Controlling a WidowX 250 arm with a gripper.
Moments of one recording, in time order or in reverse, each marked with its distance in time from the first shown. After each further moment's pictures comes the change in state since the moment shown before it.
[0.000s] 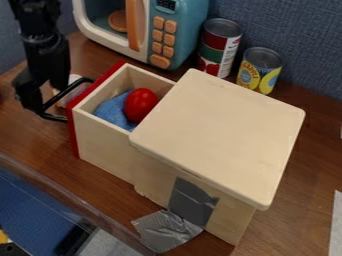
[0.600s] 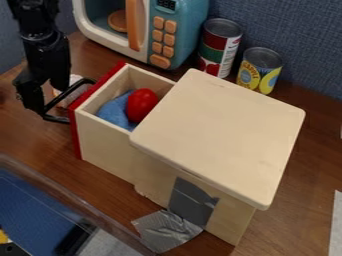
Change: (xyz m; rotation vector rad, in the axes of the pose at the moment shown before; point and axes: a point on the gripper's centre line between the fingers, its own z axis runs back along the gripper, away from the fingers) arm 0.009 -0.001 0.004 -0.024 -0.076 0.052
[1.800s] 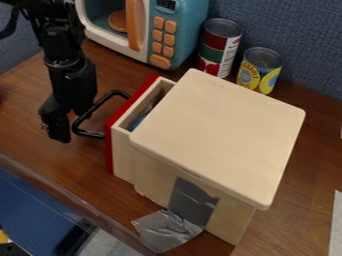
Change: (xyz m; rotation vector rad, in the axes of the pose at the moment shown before) arm 0.064 -0.023 -0.004 -0.032 -0.076 -0.023
